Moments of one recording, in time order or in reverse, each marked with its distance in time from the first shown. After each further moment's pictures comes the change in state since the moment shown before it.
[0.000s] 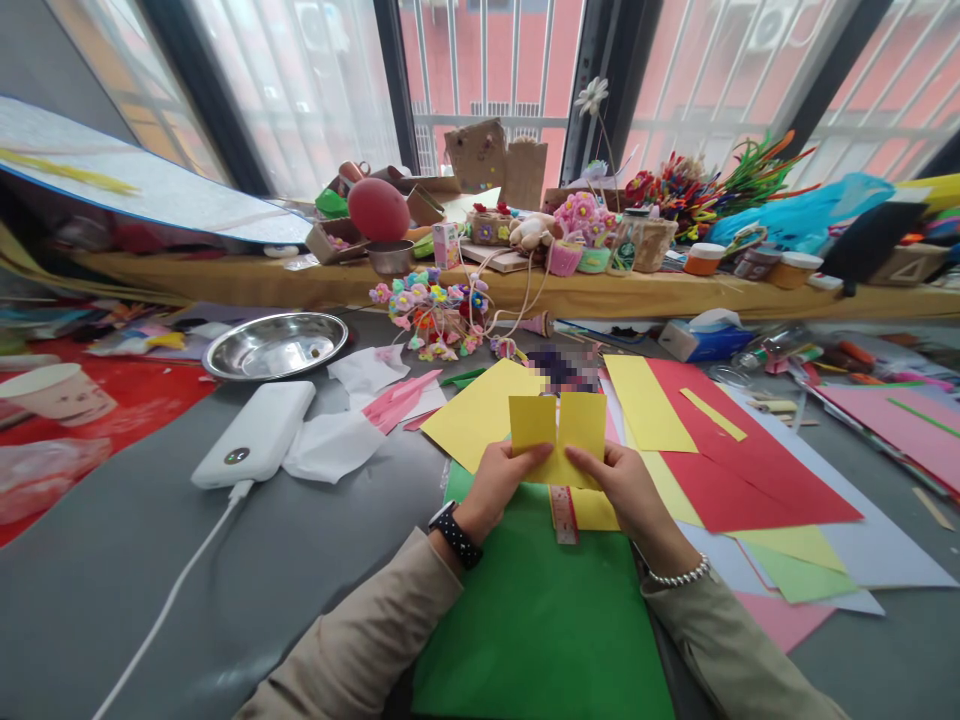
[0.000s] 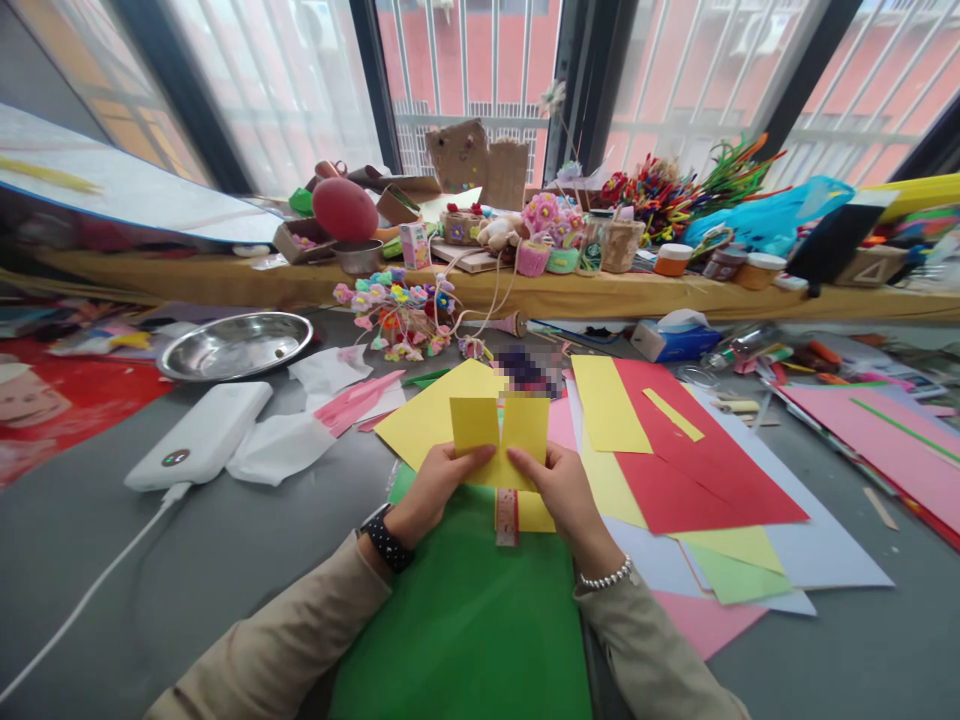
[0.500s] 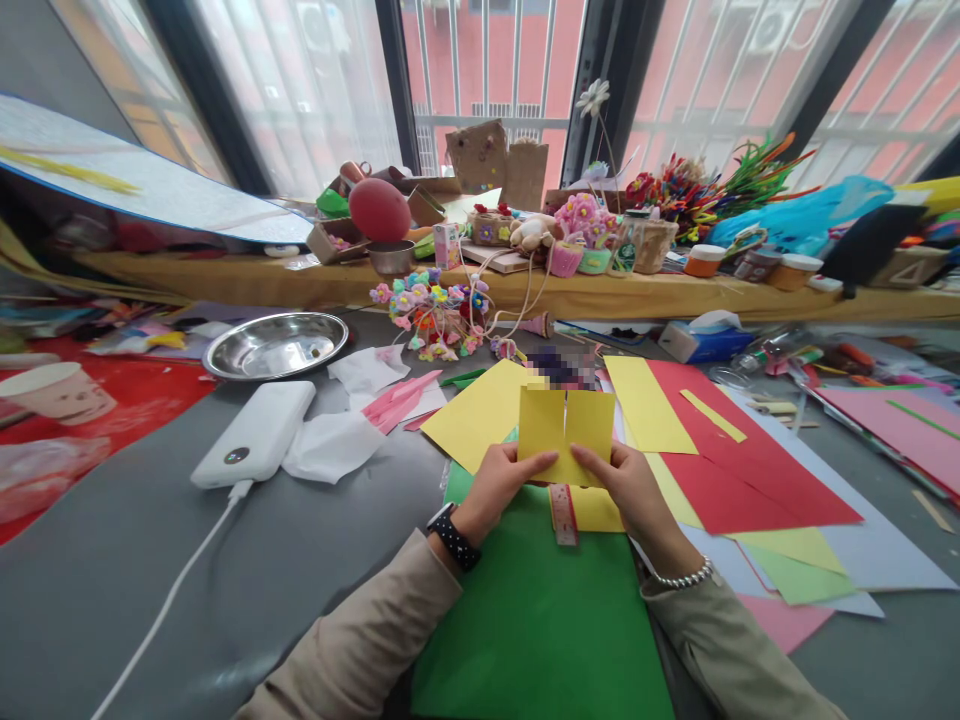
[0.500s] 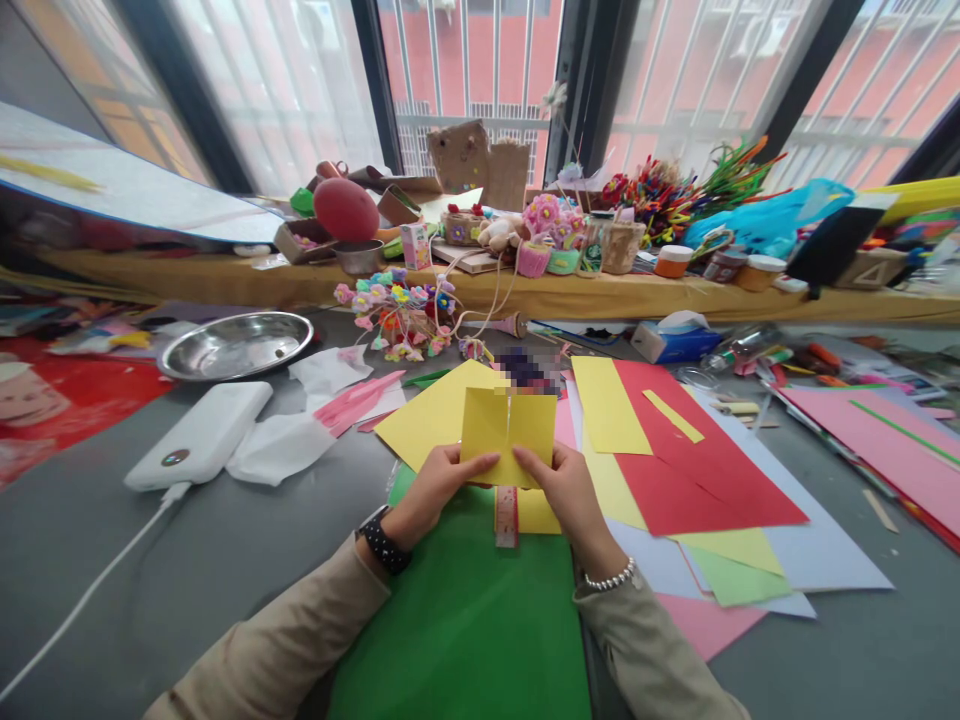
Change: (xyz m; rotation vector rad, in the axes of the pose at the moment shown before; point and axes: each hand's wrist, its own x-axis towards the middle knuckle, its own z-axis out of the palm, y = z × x) left_hand -0.003 0.003 -0.002 0.091 -0.040 -0.024; right_hand 0.002 0.002 -0.004 0.010 0.030 -0.044
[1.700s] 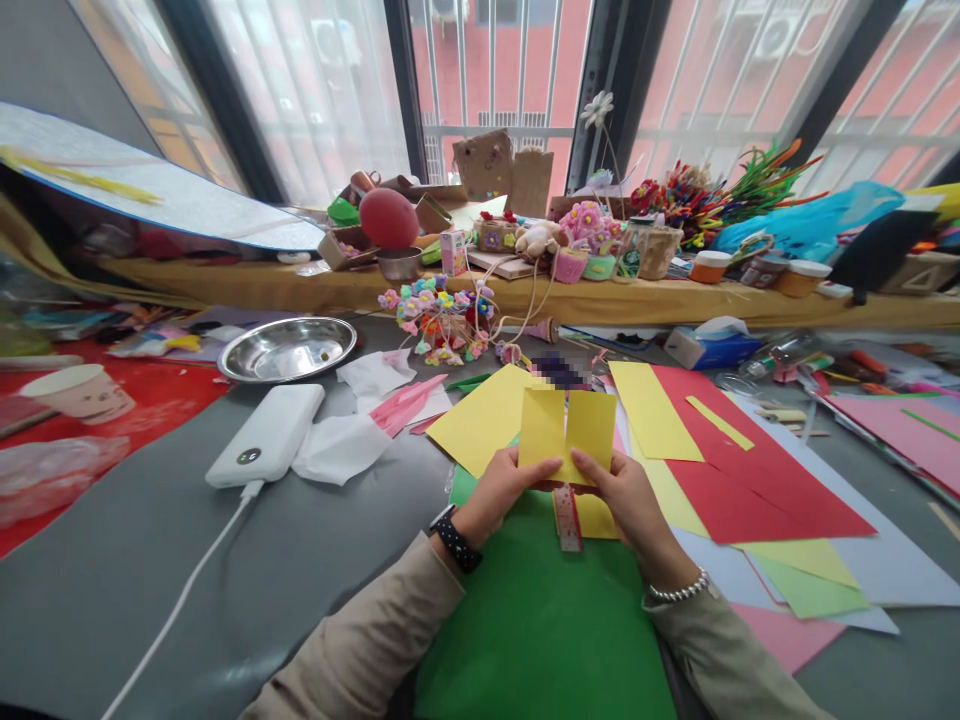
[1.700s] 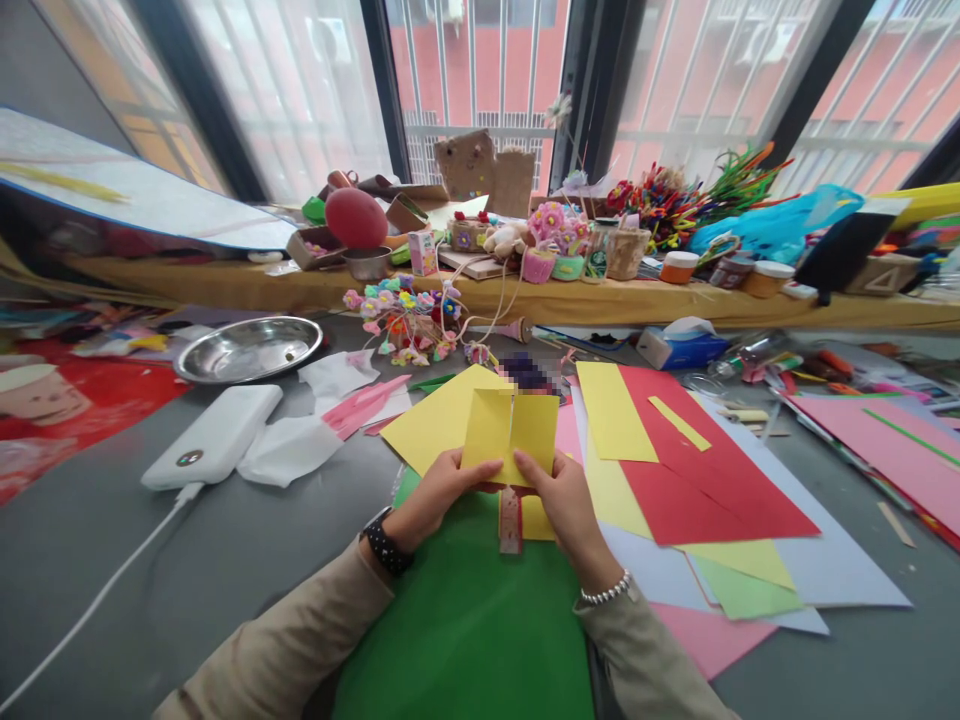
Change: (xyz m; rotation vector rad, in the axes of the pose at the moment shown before) left_hand -0.004 0.004 0.001 -0.026 -0.061 0.015; right_hand -0.003 0.000 0.010 0.199 -0.027 0.035
